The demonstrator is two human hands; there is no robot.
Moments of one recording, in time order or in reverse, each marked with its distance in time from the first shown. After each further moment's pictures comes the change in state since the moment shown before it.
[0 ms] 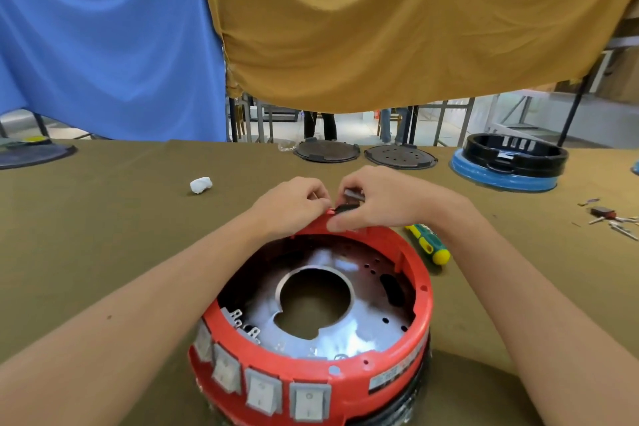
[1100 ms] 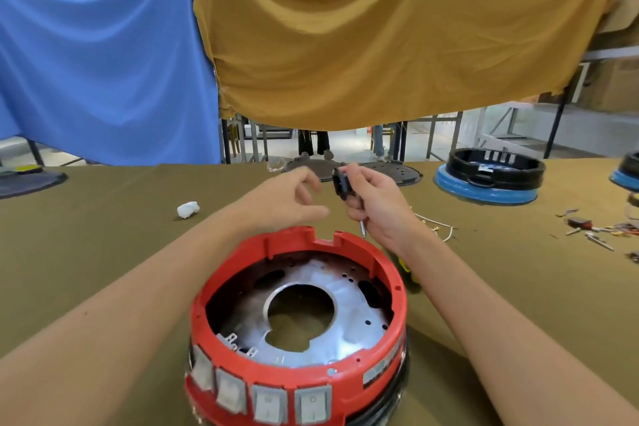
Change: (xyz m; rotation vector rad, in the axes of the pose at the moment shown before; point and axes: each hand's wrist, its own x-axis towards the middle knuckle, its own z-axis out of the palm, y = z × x) left_hand 0.018 0.016 -0.024 0.022 -0.048 0.063; right_hand 0.018 0.035 0.027 1.452 0.472 0.004
